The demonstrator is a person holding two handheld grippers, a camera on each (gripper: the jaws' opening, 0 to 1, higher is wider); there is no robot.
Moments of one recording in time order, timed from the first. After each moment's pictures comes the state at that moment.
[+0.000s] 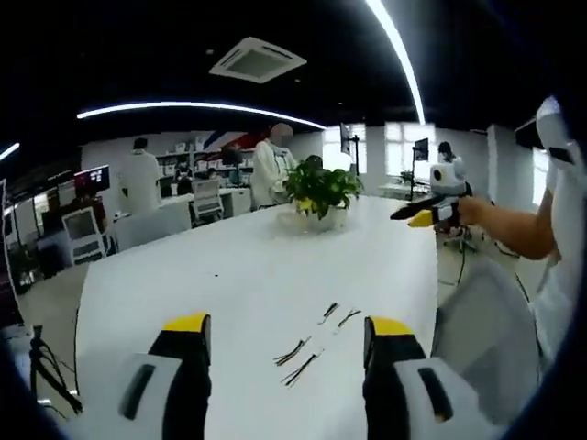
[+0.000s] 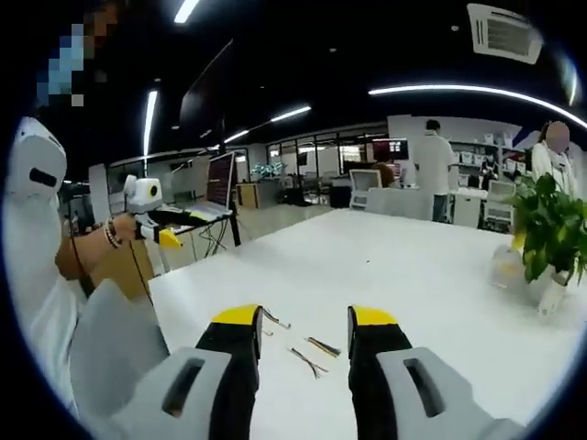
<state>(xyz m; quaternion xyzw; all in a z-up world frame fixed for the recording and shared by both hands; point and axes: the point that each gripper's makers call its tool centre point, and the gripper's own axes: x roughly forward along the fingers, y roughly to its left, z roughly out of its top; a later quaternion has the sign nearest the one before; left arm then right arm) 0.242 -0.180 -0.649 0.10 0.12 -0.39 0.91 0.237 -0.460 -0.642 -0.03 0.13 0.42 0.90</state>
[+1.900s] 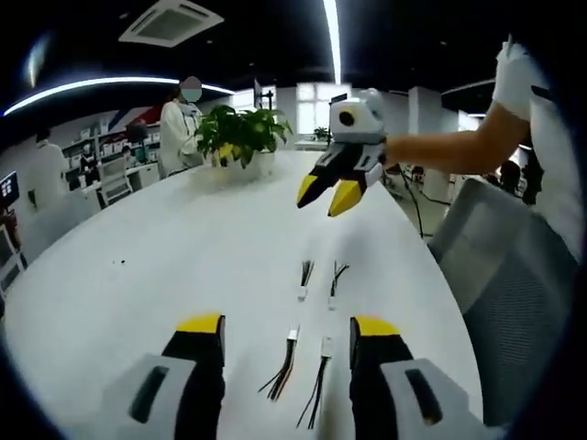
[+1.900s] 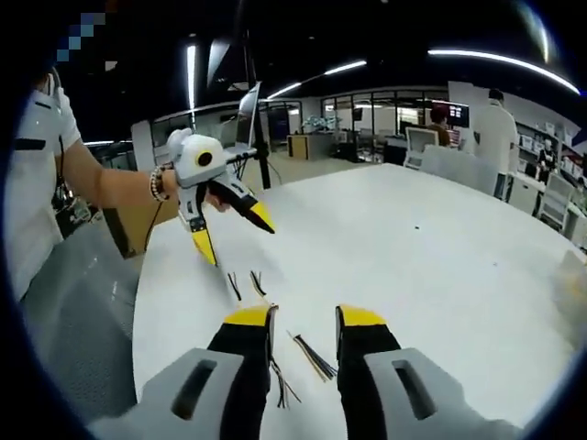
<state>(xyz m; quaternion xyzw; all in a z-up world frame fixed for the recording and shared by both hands) 0.316 -0.273 -0.781 0.14 0.19 -0.56 0.79 0.318 -0.386 -0.759 -0.09 0.22 0.52 0.82</state>
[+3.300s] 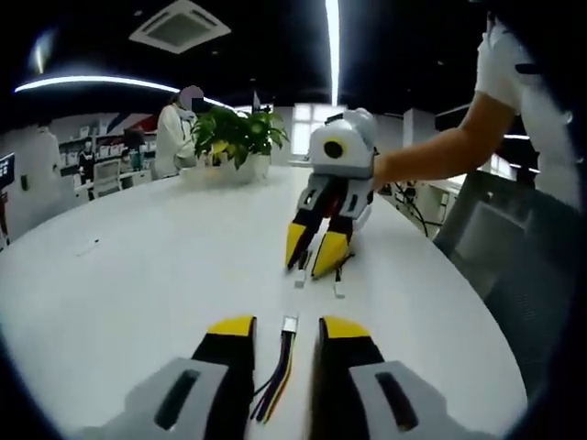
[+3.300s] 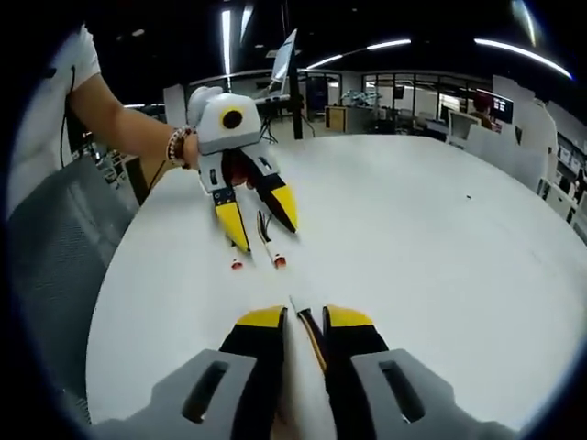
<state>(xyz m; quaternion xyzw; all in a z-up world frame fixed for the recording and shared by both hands) 0.317 -0.301 -0.829 0.09 0.15 -0.58 0.79 0.315 -0.358 -0.846 -0.15 0.25 0.58 0.76</state>
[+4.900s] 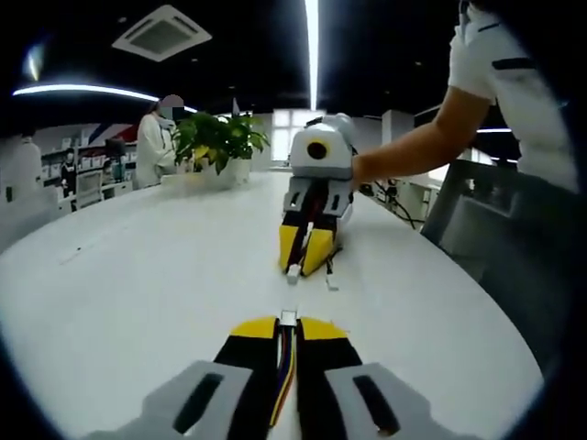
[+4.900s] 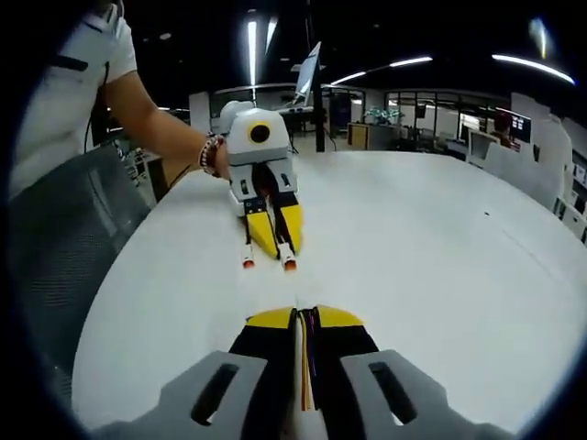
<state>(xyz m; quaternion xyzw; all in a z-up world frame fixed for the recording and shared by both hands) 0.314 -0.305 -0.841 0.09 0.13 -0.63 0.76 0.315 -0.351 -0.846 -0.15 0.21 0.63 0.73</state>
